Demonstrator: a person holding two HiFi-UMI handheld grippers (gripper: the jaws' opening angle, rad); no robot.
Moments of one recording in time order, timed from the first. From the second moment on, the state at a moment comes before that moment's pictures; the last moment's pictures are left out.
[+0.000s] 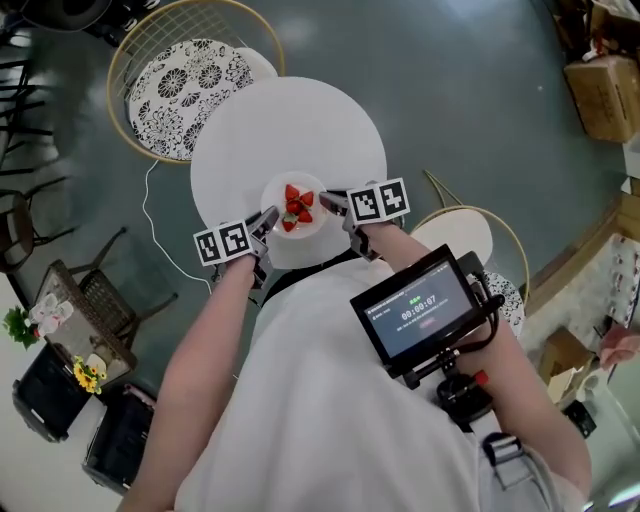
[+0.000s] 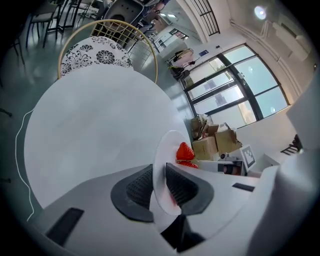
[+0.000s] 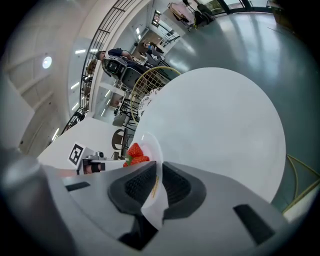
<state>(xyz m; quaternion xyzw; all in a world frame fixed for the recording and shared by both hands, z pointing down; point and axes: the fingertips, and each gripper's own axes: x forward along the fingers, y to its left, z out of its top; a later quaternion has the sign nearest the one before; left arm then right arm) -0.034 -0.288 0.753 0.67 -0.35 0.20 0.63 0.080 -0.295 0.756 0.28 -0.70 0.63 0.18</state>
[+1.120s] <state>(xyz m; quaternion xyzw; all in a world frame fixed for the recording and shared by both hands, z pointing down) -0.036 -0.303 0.754 0.62 -0.40 0.30 0.60 0.080 -0.318 0.752 0.31 -0.73 0.56 0.26</state>
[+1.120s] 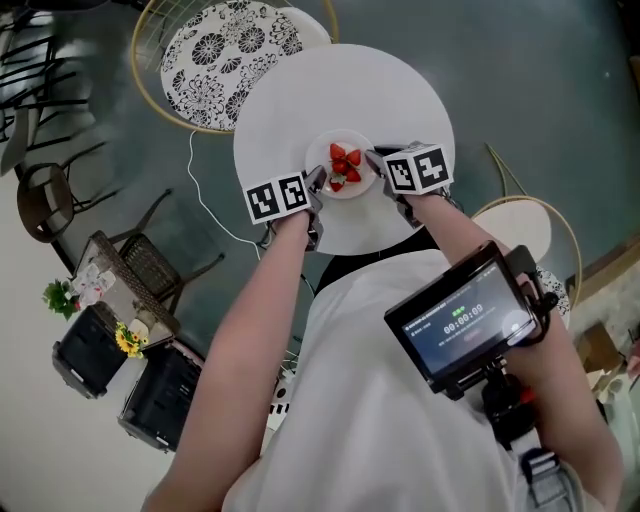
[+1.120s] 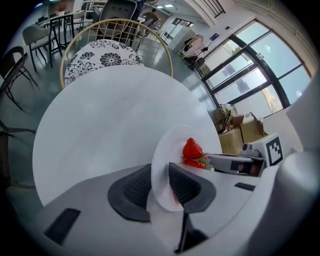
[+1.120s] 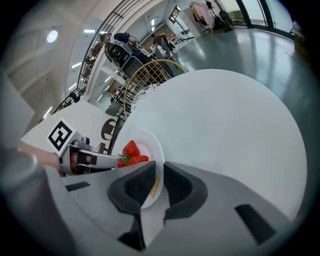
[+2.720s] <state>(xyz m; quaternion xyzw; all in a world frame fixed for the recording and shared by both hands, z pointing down) -0.065 -0.327 0.769 0.68 -0.45 0.34 0.47 0.085 -0.364 0.780 0.38 -0.78 0.39 0.31</state>
